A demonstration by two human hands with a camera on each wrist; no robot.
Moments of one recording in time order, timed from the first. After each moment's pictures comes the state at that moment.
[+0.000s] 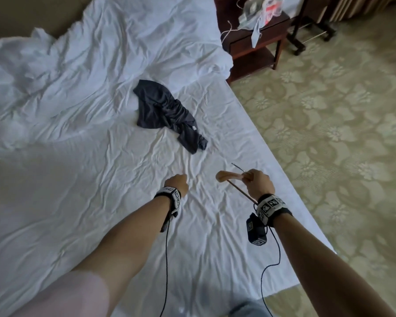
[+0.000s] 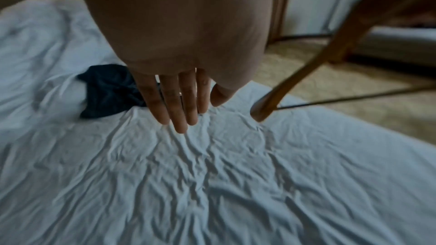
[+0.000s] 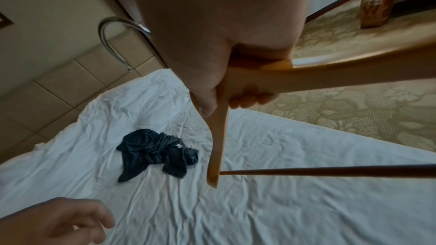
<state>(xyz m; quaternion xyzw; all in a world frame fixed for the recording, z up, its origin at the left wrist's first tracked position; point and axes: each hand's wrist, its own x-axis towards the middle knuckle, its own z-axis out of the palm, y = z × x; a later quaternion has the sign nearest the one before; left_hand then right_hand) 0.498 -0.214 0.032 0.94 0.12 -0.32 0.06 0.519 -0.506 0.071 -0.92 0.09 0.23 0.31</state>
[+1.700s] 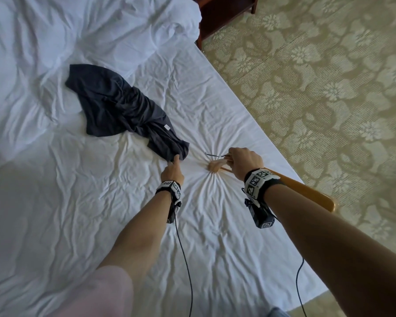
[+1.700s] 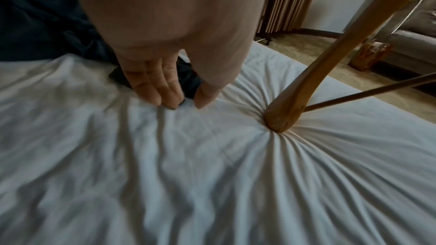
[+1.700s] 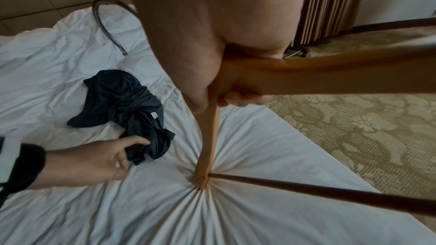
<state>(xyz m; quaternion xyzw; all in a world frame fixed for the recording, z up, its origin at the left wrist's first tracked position) 0.694 -0.192 -0.184 0.94 0.13 -0.30 0.10 0.716 -0.445 -0.028 -0.94 0.00 0.29 0.16</state>
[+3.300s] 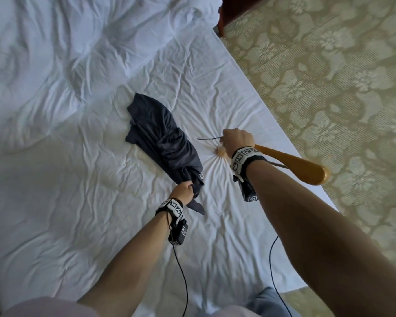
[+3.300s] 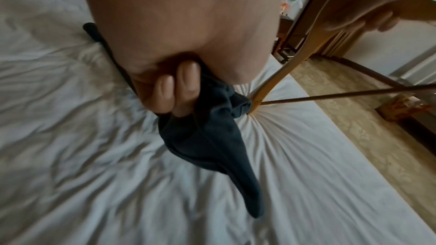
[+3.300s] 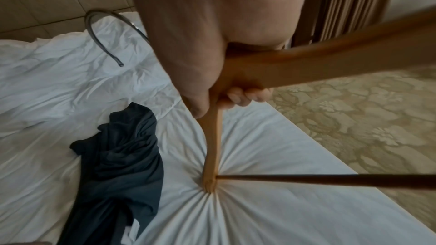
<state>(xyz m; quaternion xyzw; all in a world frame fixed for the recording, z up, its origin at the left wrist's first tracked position) 0.562 -0.224 -0.110 0.85 0.25 -0.42 0.21 0.721 -0.429 -0.022 -0.95 -0.11 0.29 0.09</state>
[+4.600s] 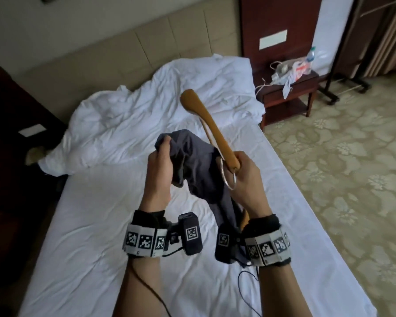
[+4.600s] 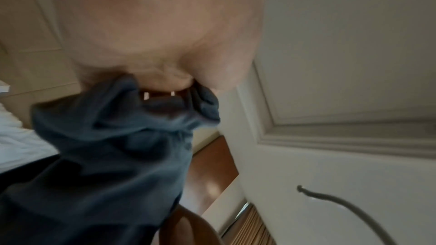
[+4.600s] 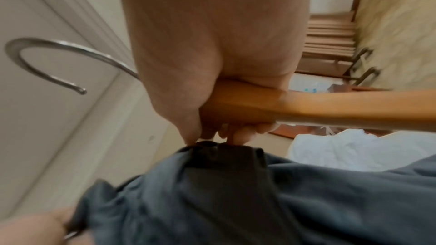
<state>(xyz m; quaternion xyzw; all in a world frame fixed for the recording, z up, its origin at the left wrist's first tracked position) 0.372 -0.274 0.416 0.71 0.29 0.19 0.62 0.424 -0.441 0.339 -0.75 -0.13 0.01 0.65</state>
